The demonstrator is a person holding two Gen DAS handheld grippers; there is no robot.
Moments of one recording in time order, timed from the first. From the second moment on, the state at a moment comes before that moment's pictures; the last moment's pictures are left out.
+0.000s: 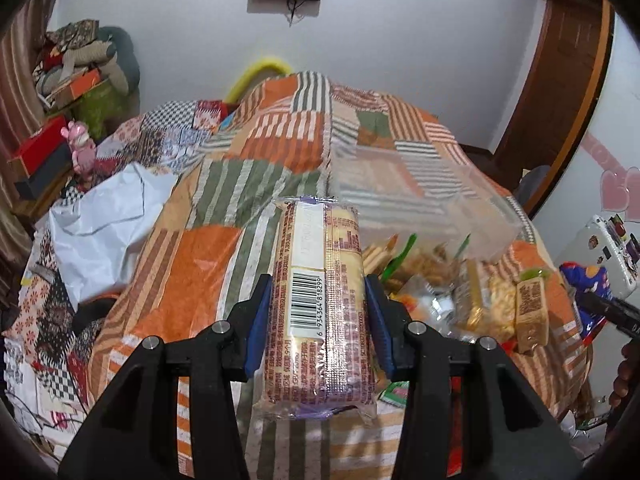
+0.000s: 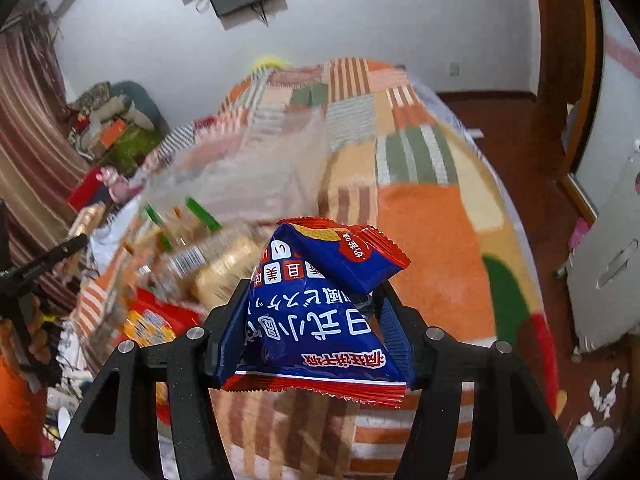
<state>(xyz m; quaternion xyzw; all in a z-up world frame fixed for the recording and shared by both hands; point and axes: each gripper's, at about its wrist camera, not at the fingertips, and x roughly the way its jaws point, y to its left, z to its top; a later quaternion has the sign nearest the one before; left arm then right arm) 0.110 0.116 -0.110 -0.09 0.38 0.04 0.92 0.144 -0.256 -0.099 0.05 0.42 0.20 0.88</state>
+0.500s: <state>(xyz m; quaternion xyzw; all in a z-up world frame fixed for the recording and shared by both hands) 0.165 0.085 -0.090 -0.07 0.35 0.01 0.93 0.189 -0.196 -0.067 0.00 0.34 0.25 0.91</state>
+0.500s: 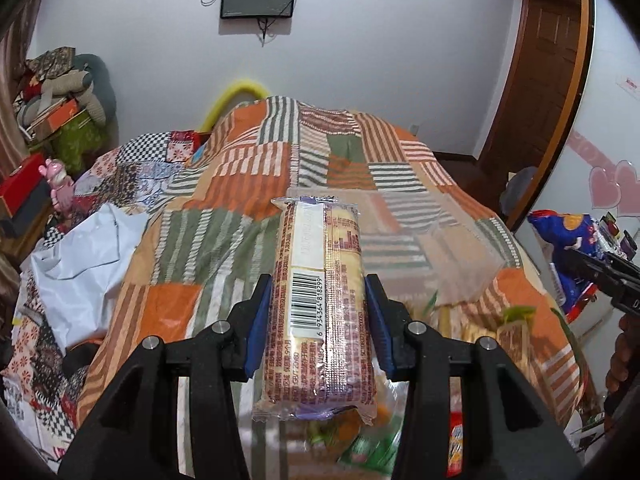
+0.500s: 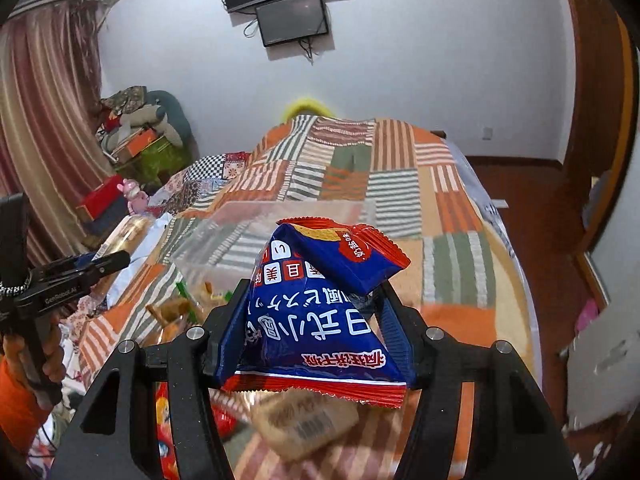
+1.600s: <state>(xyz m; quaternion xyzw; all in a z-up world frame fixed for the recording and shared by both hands) 0.296 0.073 -0.145 -0.06 0.43 -0.03 0.90 0.289 -0.133 -0.117 -0.02 0.43 0.26 0.87</state>
